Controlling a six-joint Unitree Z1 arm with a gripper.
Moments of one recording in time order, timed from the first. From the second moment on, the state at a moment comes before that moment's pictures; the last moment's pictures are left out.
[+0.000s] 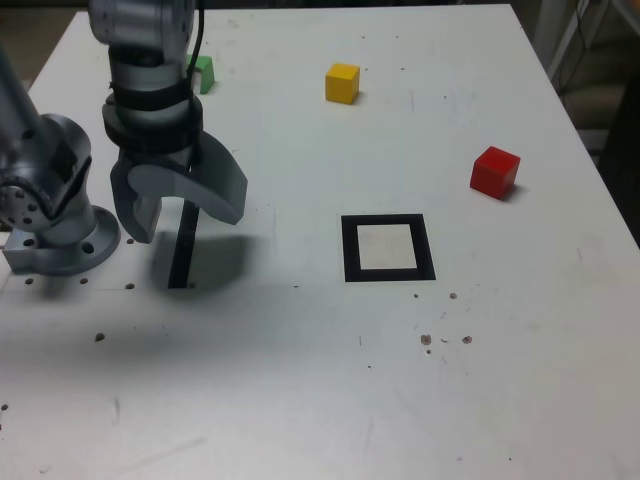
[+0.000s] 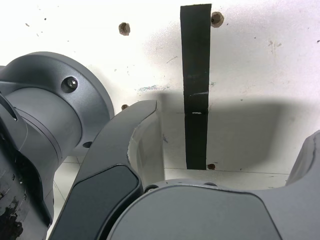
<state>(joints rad) -0.10 1.44 -0.70 0.96 0.02 -0.09</state>
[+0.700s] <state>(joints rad) -0.10 1.44 -0.72 0.97 0.03 -0.10</state>
